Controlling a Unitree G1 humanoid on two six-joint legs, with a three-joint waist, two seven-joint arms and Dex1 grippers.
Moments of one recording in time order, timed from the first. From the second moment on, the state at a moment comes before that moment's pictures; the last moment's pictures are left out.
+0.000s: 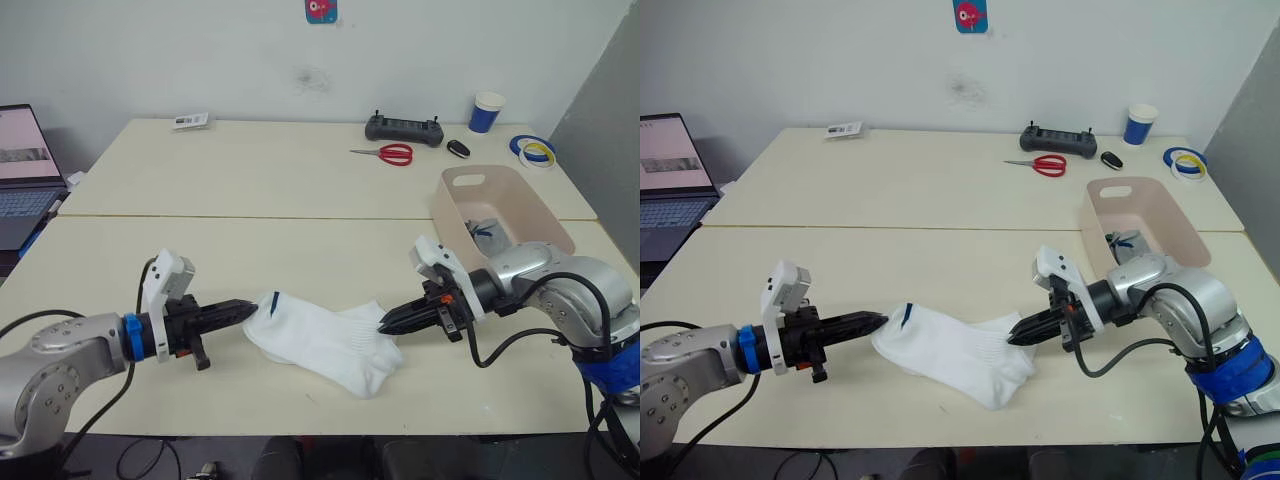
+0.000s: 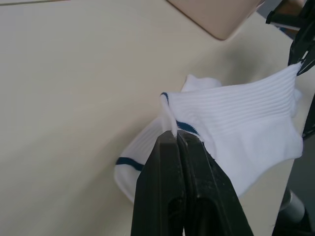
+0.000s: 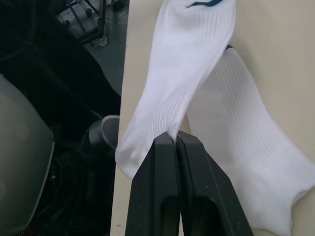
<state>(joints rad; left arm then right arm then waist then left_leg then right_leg) 0.05 0.75 0.43 -0.57 -0.89 1.04 -0.80 -0.68 -0.82 0.29 -0.33 0.61 1.02 1.27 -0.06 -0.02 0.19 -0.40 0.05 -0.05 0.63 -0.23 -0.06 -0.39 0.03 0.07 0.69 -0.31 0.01</state>
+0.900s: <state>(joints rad) 0.27 0.57 0.32 -0.65 -0.78 0.84 -0.56 -0.92 -0.56 0.53 0.38 0.14 0.51 1.44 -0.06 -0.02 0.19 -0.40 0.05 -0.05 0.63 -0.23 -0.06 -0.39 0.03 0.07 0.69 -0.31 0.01</state>
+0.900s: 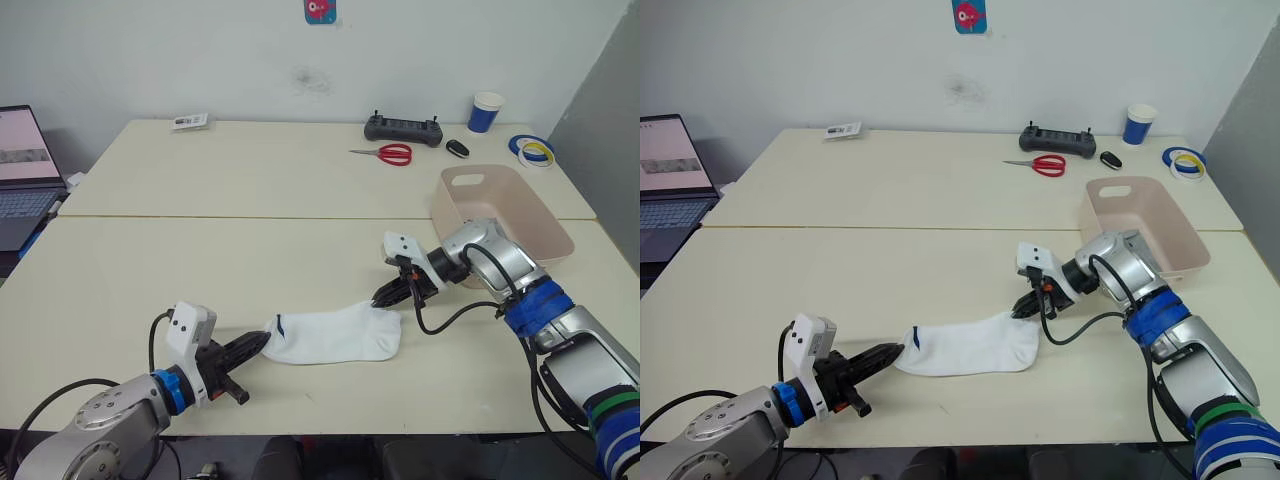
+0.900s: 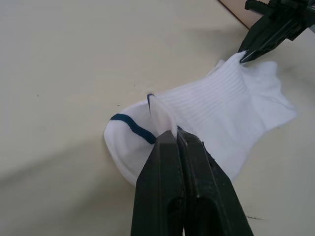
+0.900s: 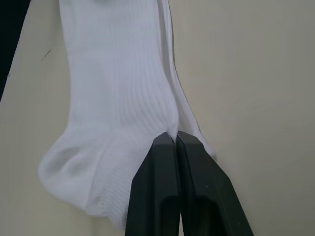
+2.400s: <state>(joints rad) 0.28 0.64 0.34 -0.57 -0.77 0.78 -0.61 -0.60 -0.53 0.28 -0.11 0.27 0.64 1.21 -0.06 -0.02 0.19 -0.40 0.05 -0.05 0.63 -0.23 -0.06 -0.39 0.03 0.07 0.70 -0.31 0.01</state>
